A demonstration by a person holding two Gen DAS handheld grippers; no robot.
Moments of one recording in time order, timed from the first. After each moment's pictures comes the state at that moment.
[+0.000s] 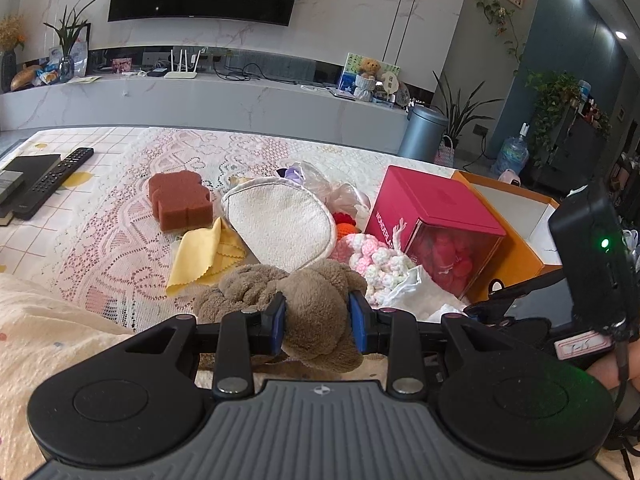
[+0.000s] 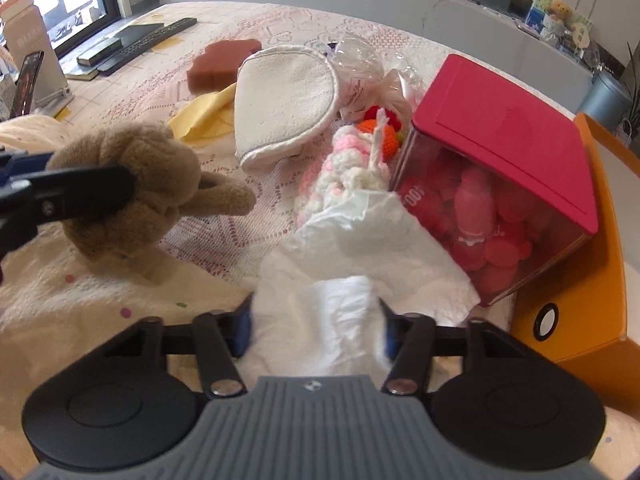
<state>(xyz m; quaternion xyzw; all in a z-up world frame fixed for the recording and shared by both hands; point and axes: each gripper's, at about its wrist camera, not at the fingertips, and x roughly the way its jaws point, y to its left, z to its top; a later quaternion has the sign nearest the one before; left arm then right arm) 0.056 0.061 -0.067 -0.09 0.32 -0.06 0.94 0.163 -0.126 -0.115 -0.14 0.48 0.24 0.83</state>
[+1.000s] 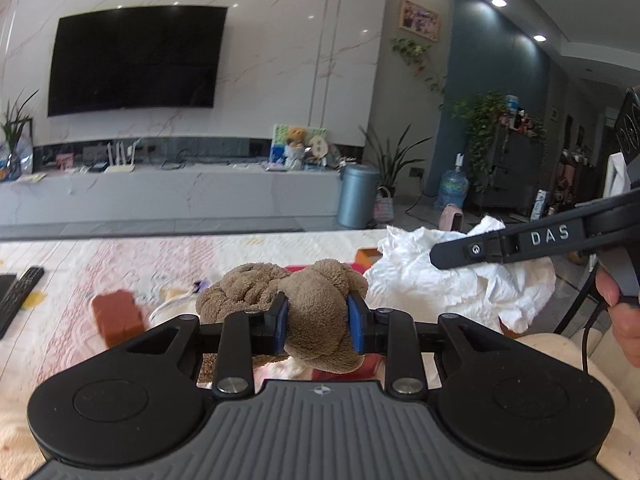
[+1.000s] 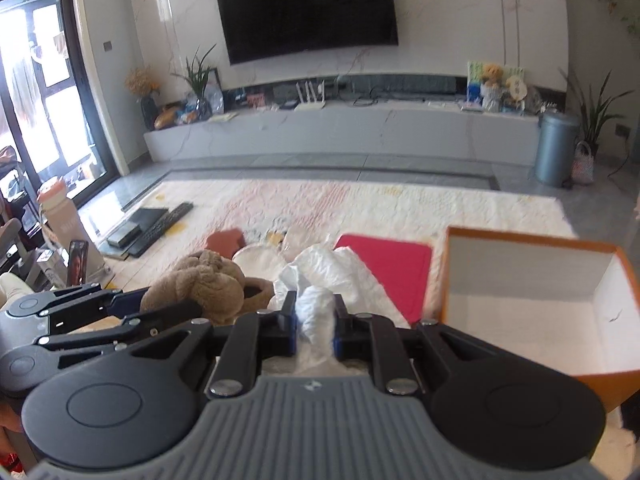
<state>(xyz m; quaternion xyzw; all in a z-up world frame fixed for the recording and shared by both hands) 0.048 -0.006 0.011 -0.03 0.21 -0.14 0.97 0.111 -0.244 0.047 0.01 0.31 0.23 0.92</state>
